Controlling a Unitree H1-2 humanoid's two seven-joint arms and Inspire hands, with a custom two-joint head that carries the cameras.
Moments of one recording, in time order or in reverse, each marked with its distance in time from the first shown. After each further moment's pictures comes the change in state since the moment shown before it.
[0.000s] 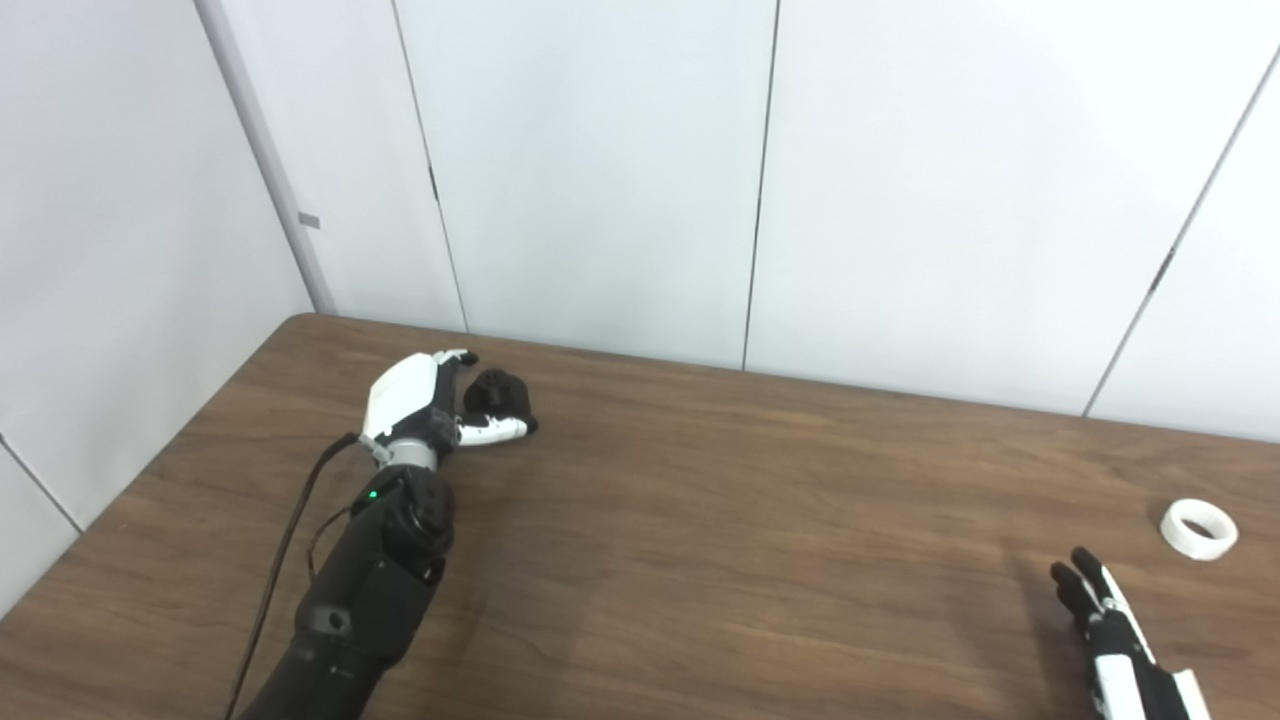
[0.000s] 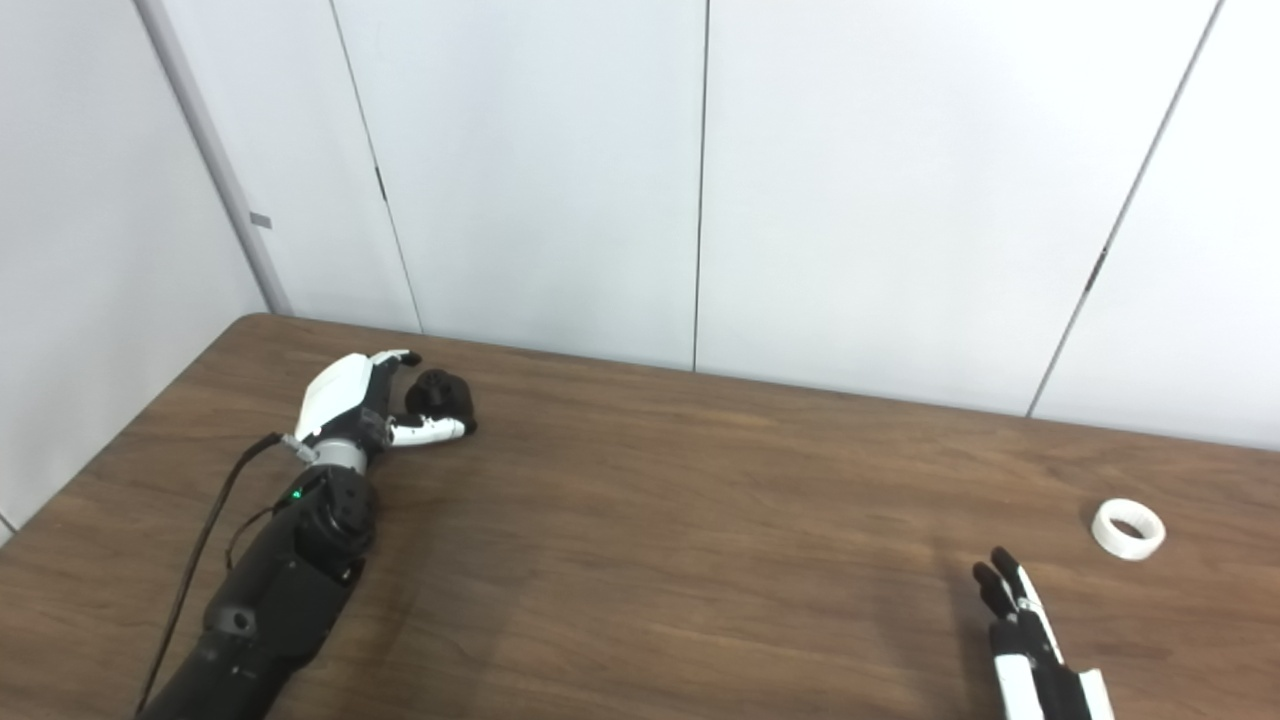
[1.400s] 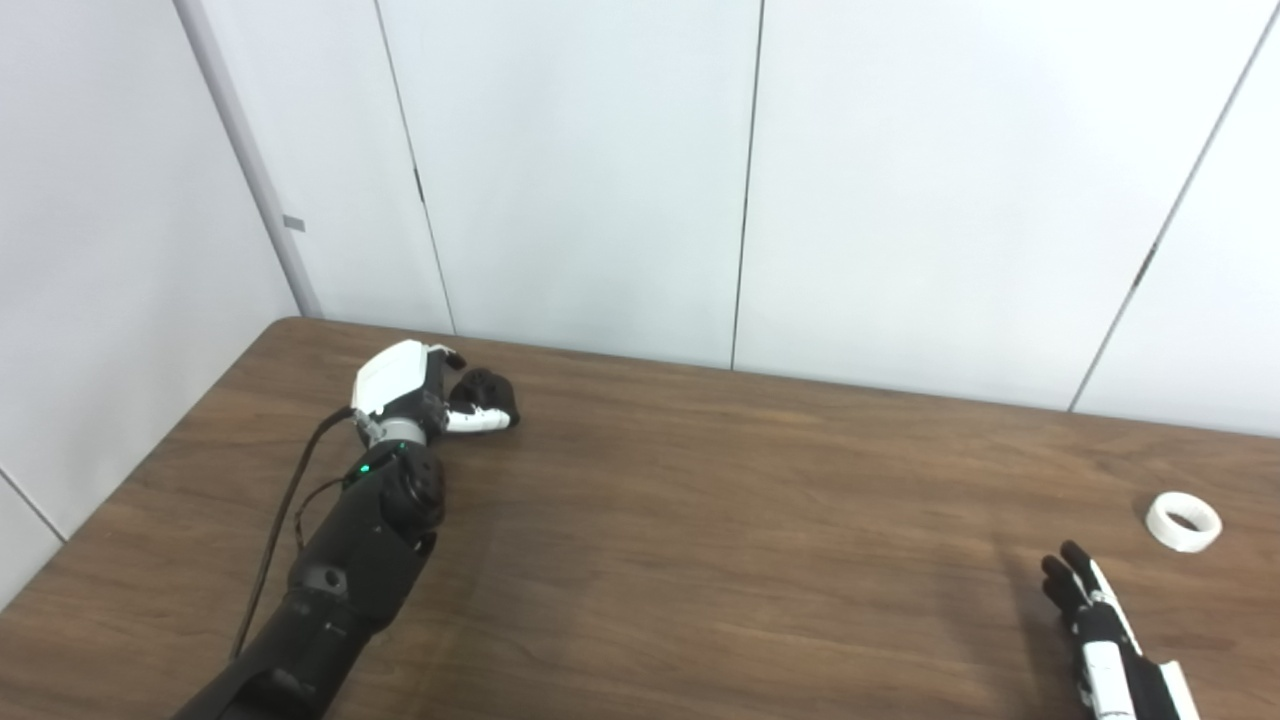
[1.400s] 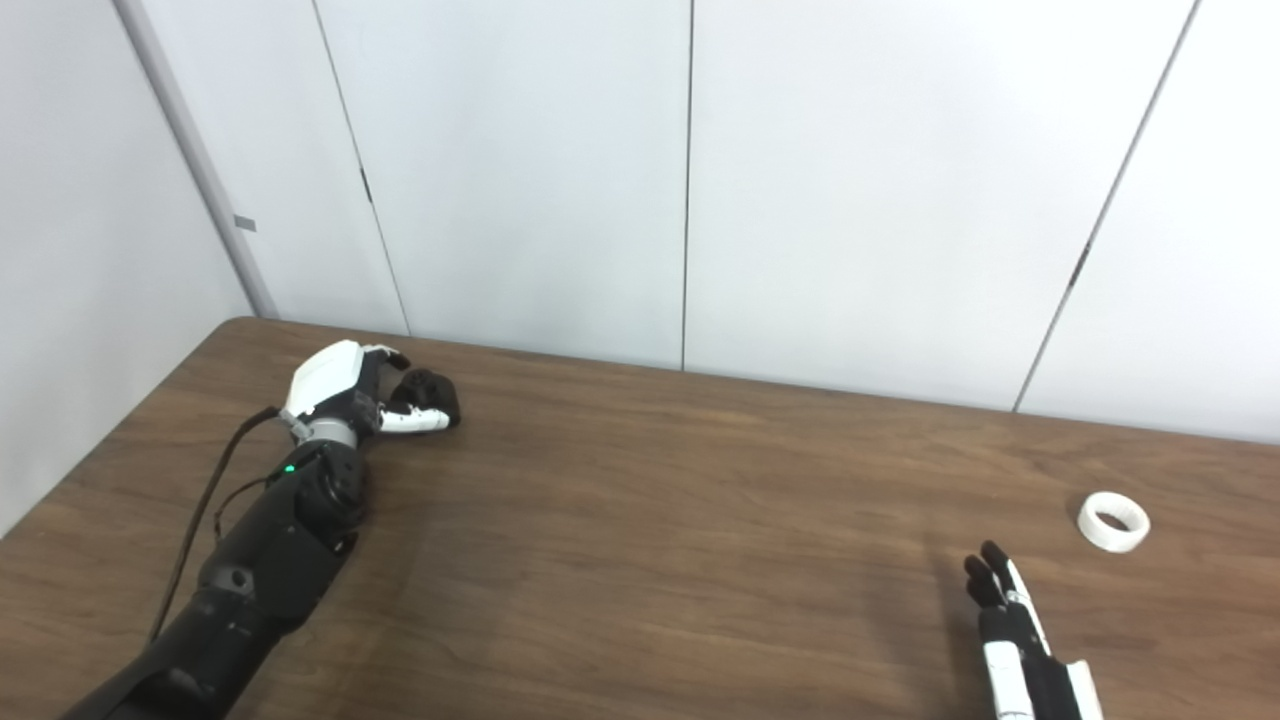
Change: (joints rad) left arm -0.088 0.052 -0.102 0.137 -0.025 0.041 0.018; right arm 0.000 0.012 -0.001 -0.016 0.012 0.023 -0.003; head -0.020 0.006
